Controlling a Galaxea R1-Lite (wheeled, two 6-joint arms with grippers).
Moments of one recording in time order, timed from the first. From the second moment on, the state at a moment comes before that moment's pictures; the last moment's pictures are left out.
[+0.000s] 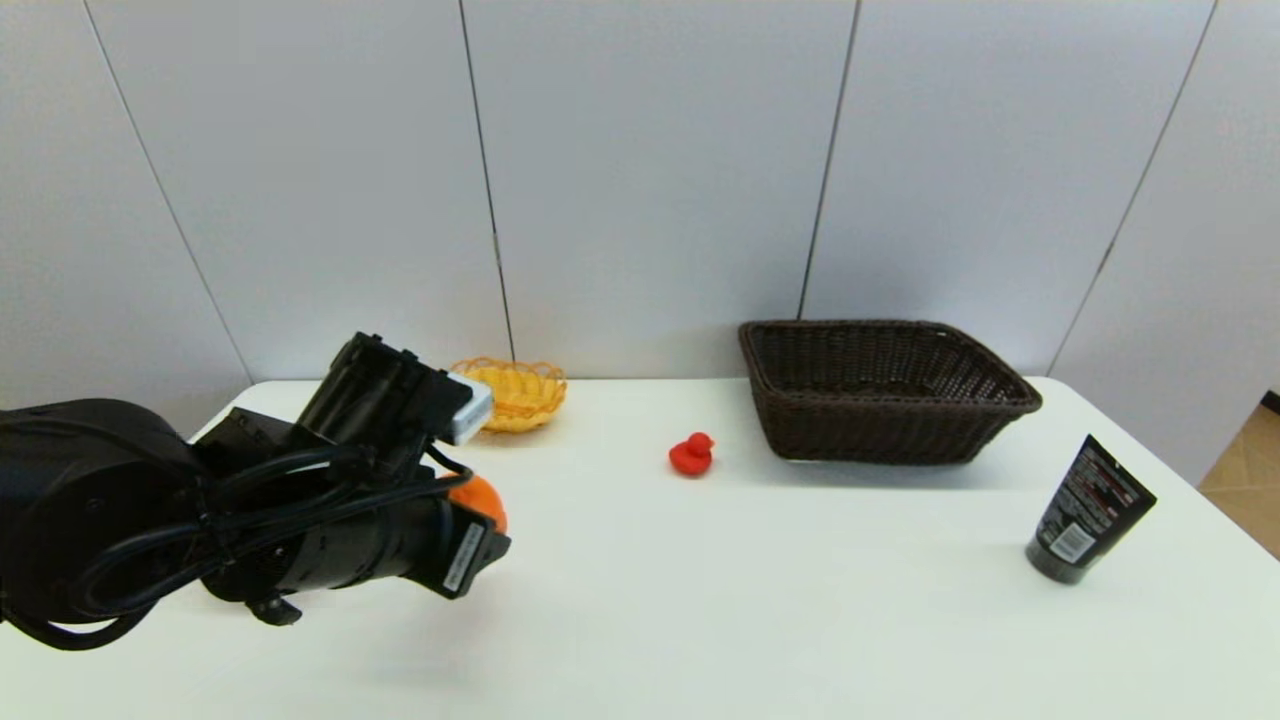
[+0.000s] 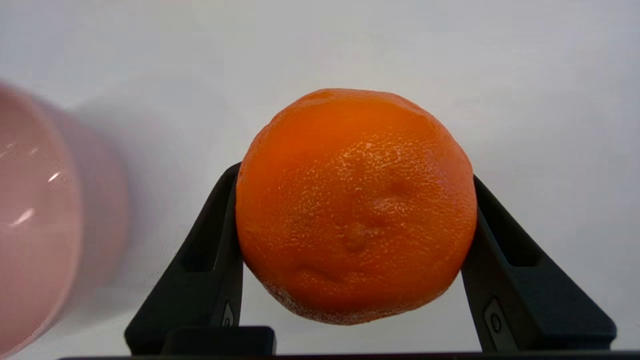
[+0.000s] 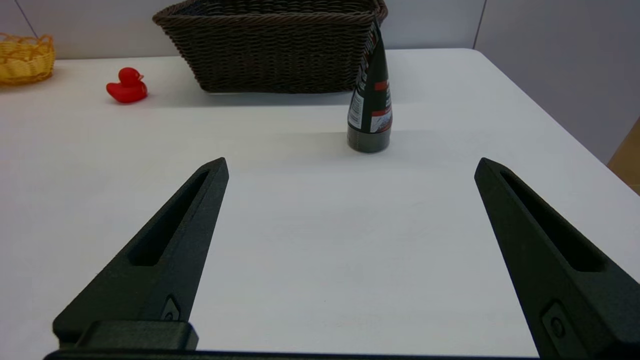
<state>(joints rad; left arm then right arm) -0.61 1.62 -0.88 0.14 0.24 -0.07 0.00 0.00 0.00 -0.01 -0.02 0.02</state>
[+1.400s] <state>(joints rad) -0.25 1.26 -0.50 0.22 0.16 -0.07 0.00 0.00 0.00 -0.01 -0.02 0.02</state>
